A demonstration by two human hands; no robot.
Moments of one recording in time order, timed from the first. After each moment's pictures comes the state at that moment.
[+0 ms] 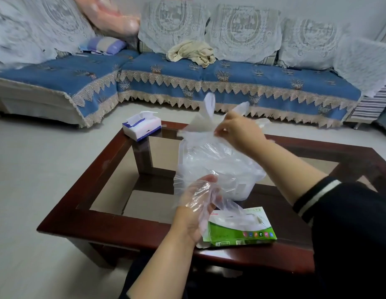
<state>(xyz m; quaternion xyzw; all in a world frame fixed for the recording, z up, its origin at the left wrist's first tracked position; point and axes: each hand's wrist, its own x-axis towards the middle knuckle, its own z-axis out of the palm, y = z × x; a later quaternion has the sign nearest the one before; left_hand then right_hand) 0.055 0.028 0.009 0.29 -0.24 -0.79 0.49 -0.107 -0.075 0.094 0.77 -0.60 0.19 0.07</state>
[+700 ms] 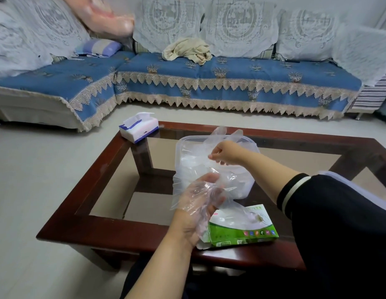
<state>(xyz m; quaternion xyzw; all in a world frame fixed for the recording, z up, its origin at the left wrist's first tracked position) 0.056 0.027 0.003 0.25 -0.28 -0.79 0.49 -0.118 -0.102 0.023 0.66 -0.69 0.11 -0.28</state>
